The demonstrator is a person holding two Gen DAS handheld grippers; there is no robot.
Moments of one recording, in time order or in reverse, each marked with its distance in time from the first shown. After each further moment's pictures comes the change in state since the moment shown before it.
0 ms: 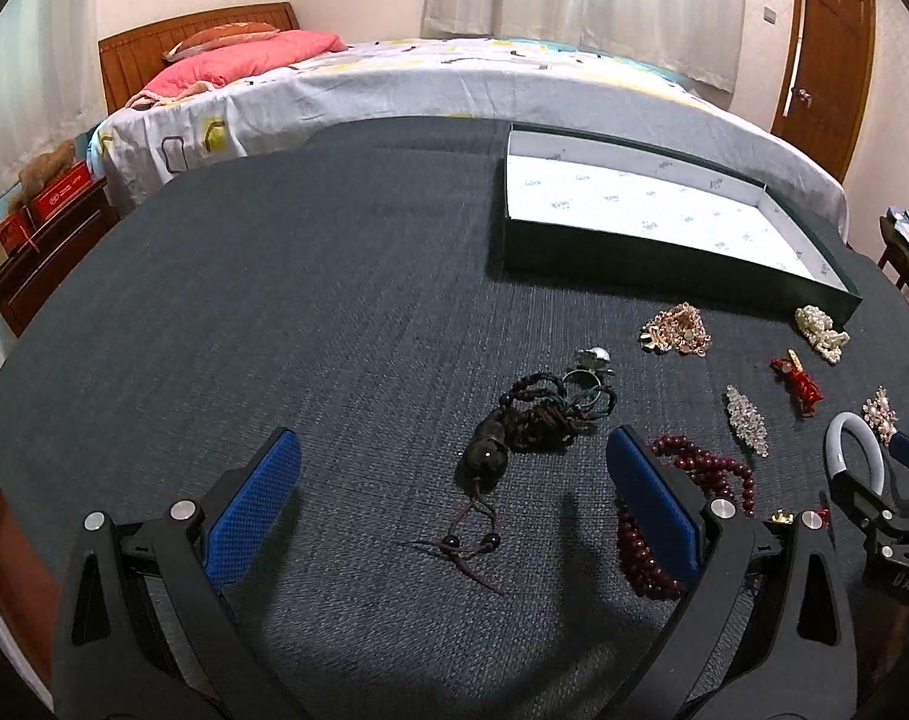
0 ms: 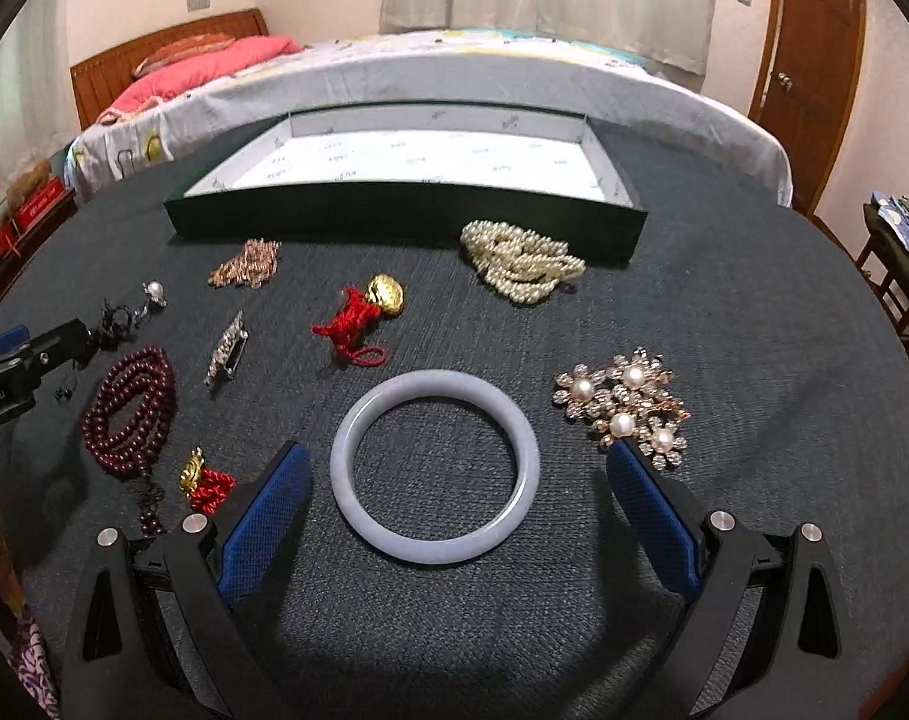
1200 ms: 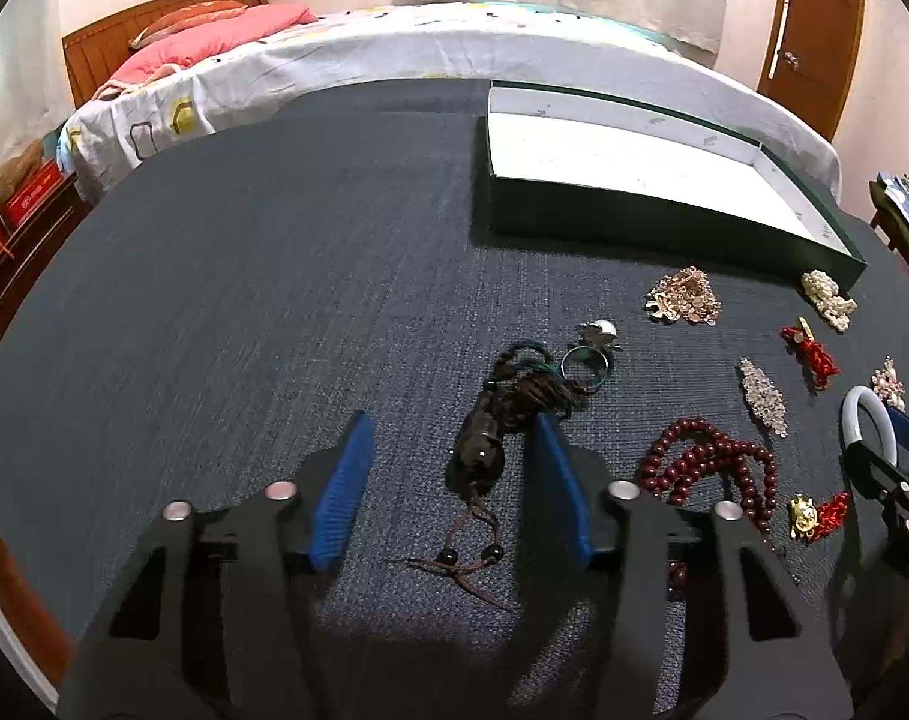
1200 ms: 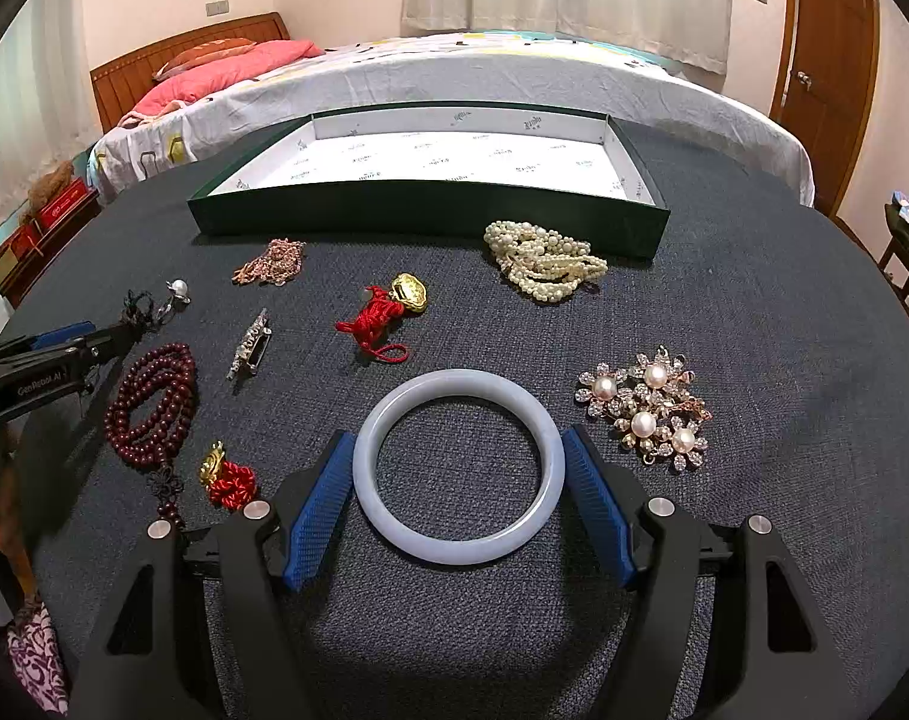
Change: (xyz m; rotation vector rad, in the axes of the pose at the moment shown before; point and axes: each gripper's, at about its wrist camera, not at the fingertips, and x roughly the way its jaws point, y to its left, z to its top) left arm 0.022 -0.002 0.004 0.054 0.087 -0.041; right arm -0.002 -0.004 0.001 -0.006 -0.017 0.064
